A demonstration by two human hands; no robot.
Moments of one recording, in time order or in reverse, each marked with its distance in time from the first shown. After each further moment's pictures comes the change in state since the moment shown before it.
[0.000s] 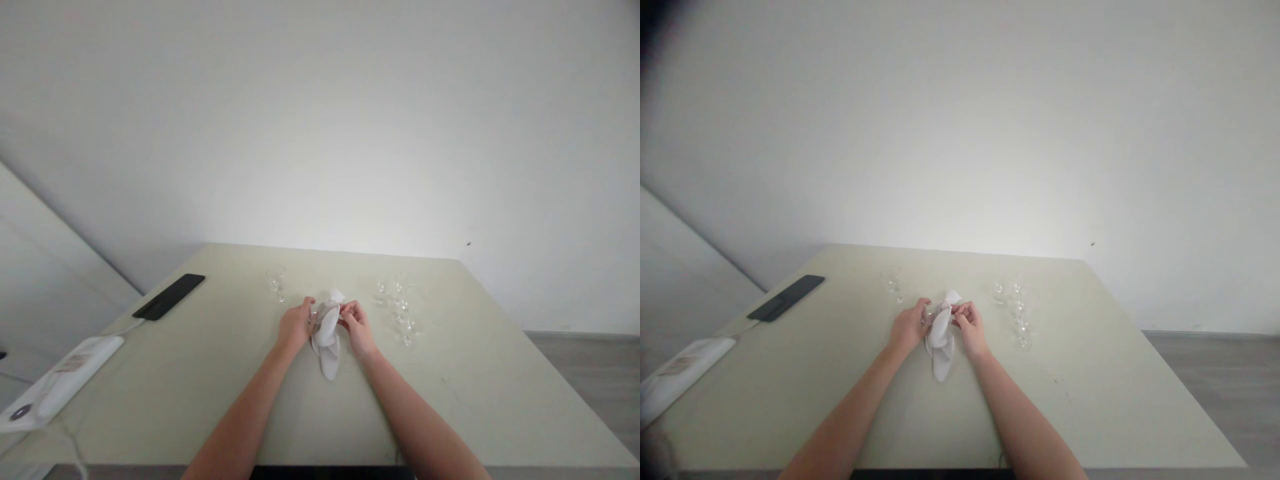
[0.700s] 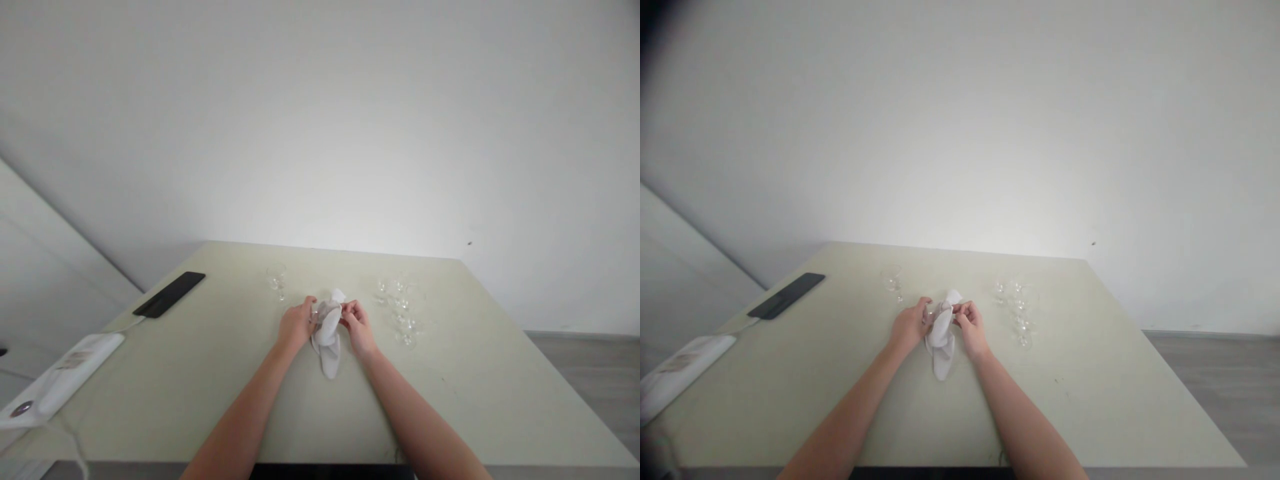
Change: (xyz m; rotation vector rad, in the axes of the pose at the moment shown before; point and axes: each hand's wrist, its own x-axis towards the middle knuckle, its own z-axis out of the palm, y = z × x) left_hand -0.002 0.005 -0.005 -0.014 -0.035 -0.004; right_hand -0.002 -0.003 0.001 0.003 -0.014 -0.008
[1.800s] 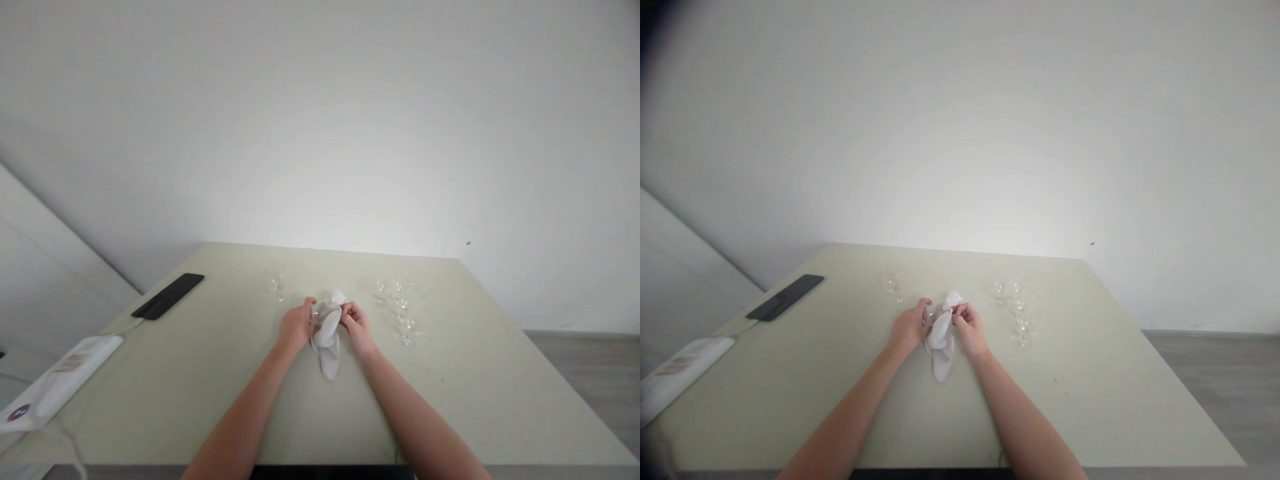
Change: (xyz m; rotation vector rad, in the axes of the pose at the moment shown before) left_hand 0.000 0.000 0.001 -0.016 -0.035 -0.014; right_hand 0.002 0.000 0.000 -0.055 -0.027 -0.033
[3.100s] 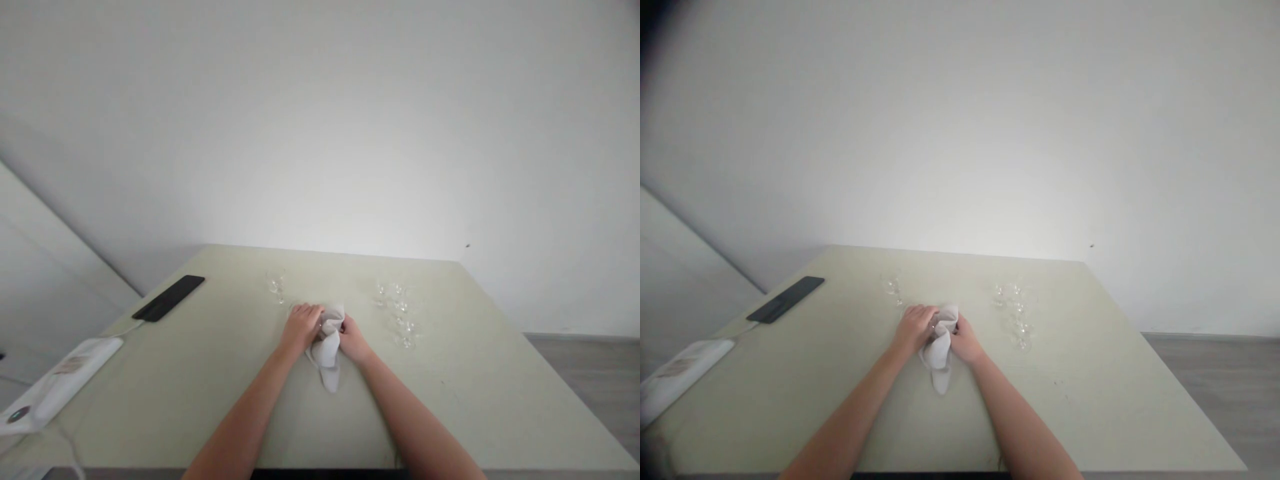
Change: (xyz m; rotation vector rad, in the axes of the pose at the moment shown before) left_hand 0.002 -0.006 0.012 0.092 0.244 0.403; right_hand -0.002 0.015 -0.001 -0.320 -0.200 0.014
